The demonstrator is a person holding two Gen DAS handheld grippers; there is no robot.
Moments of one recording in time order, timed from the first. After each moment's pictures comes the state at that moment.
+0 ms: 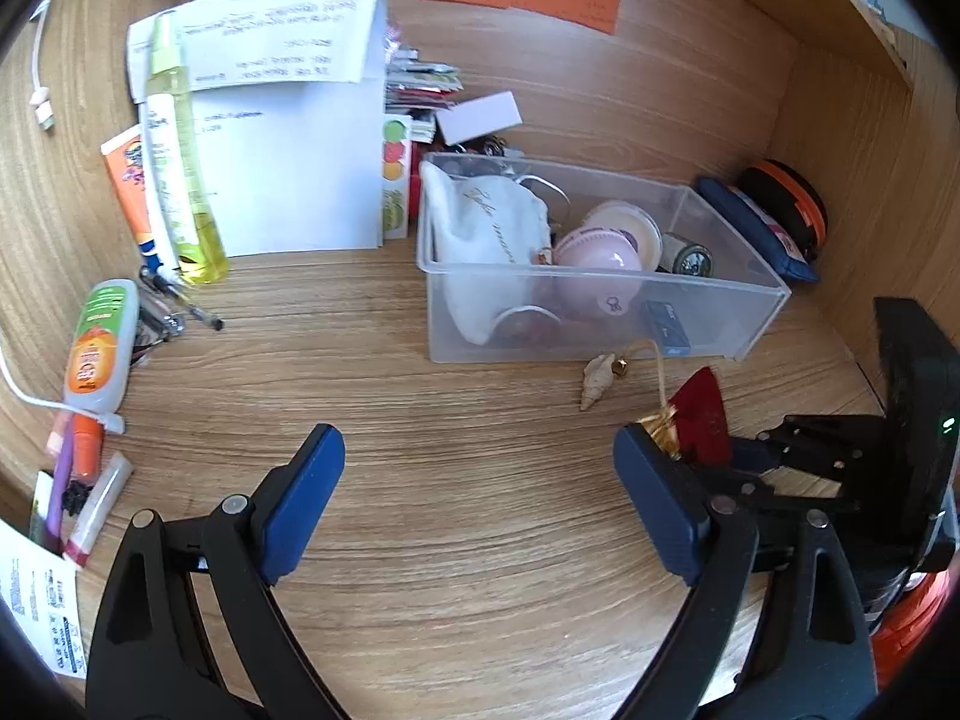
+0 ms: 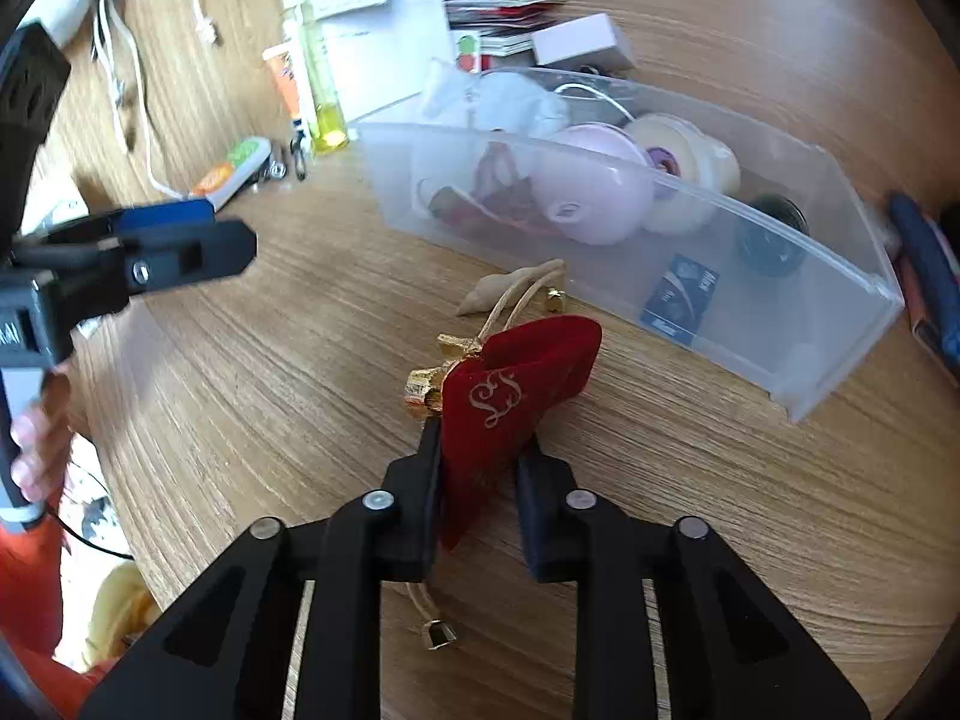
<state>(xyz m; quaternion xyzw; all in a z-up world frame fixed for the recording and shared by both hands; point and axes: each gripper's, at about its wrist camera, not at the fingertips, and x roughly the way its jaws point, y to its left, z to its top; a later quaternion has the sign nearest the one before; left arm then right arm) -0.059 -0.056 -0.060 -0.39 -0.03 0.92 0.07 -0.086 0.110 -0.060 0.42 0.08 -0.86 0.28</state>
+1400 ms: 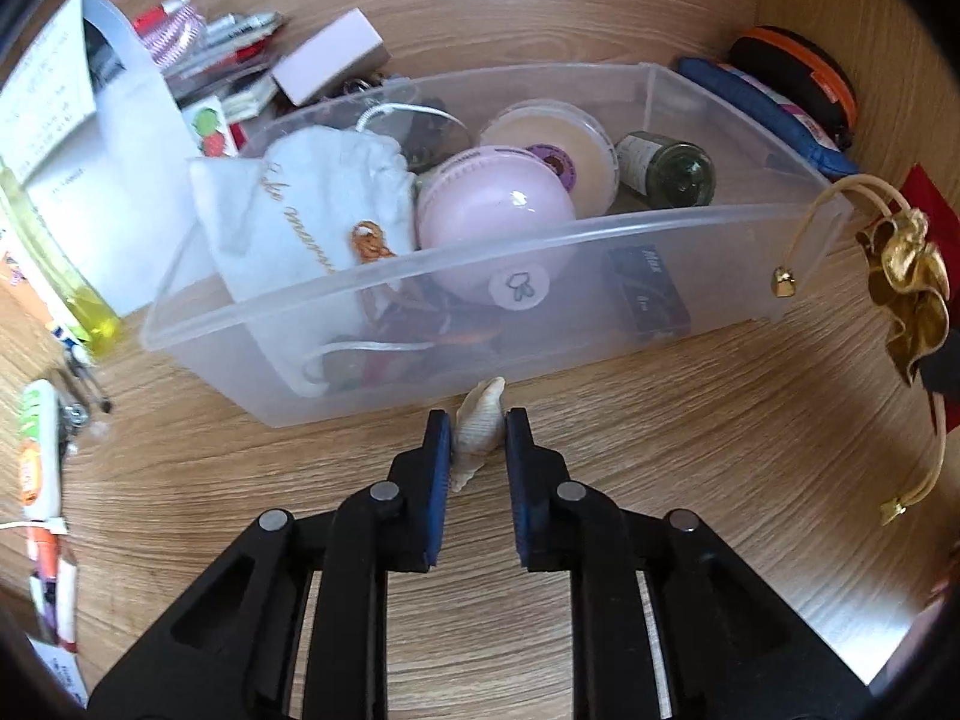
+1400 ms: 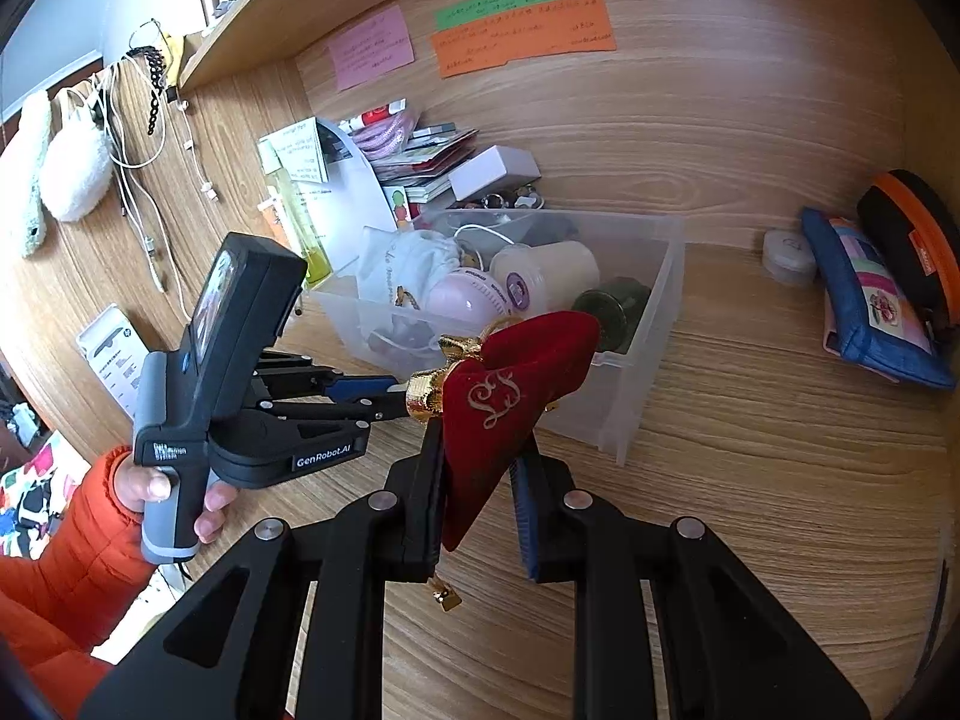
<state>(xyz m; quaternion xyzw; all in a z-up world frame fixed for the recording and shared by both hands) -0.127 0.038 -0.097 -0.44 0.08 0.89 0.06 -0.078 0.208 -0.019 0.34 -0.01 -0.89 0.30</state>
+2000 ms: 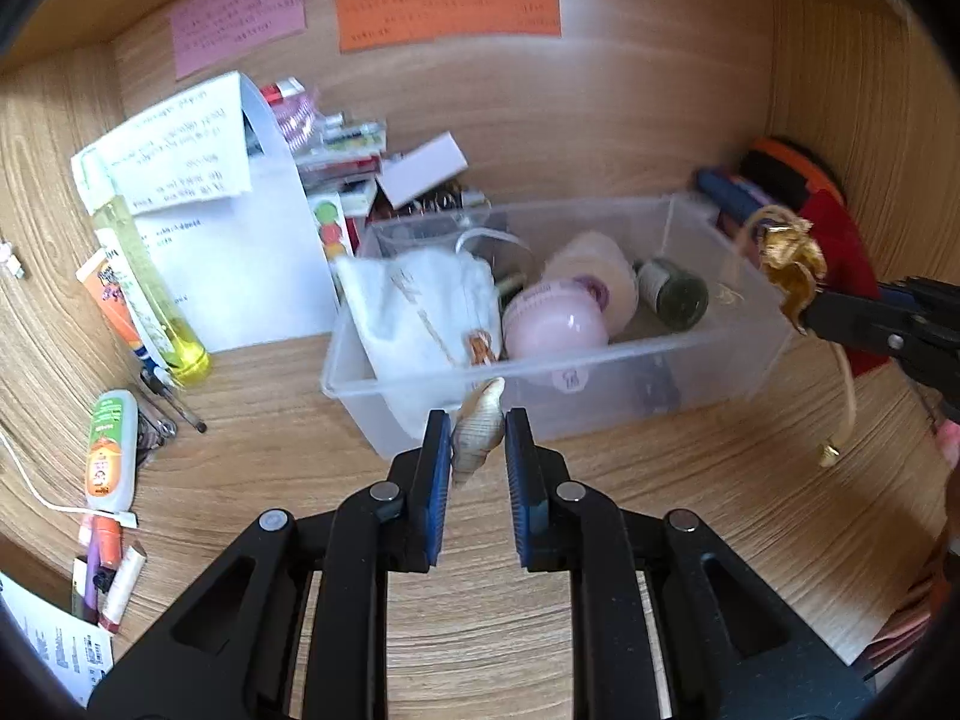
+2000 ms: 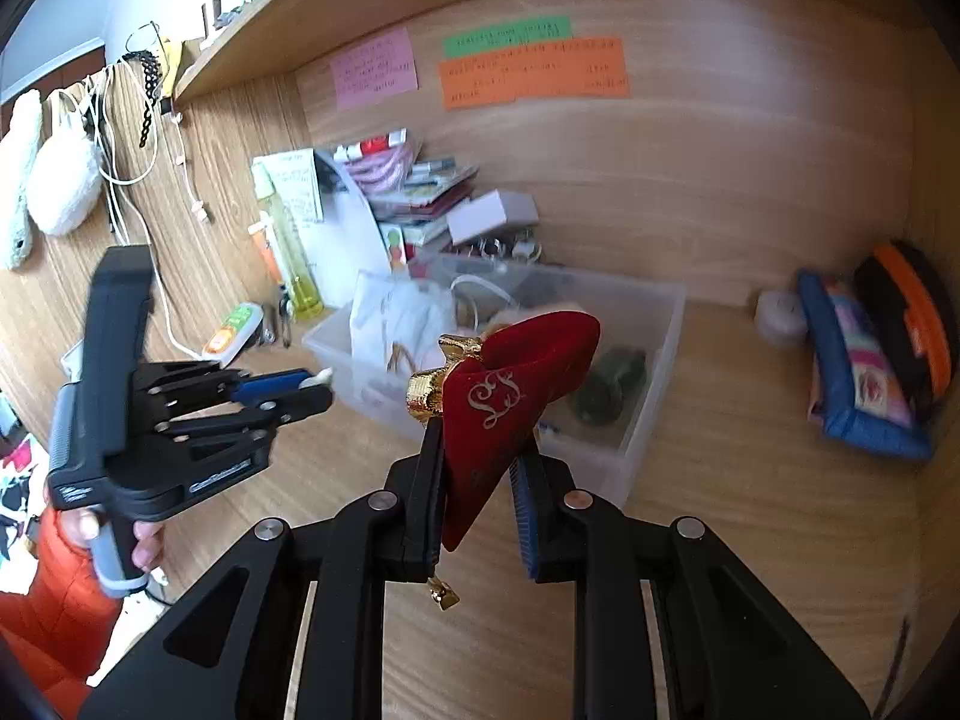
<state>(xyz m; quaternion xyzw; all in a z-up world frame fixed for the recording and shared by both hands) -0.090 0.005 -0.032 -0.35 0.05 0.93 0.04 -0.095 0.193 0.013 0.31 0.02 -0.91 0.28</state>
